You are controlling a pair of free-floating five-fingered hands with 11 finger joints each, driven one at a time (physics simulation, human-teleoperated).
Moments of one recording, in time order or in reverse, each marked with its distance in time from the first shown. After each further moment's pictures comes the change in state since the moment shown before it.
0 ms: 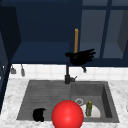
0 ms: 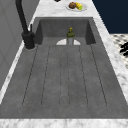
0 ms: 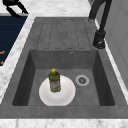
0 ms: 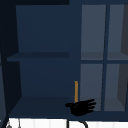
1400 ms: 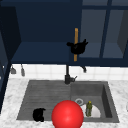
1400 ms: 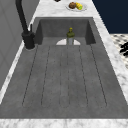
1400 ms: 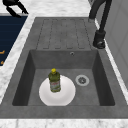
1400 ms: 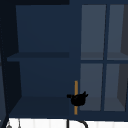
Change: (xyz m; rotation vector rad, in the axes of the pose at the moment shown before) left hand 0.000 0.000 0.000 0.000 0.000 0.000; right hand 0.001 0.151 -0.096 0.031 0.017 -0.142
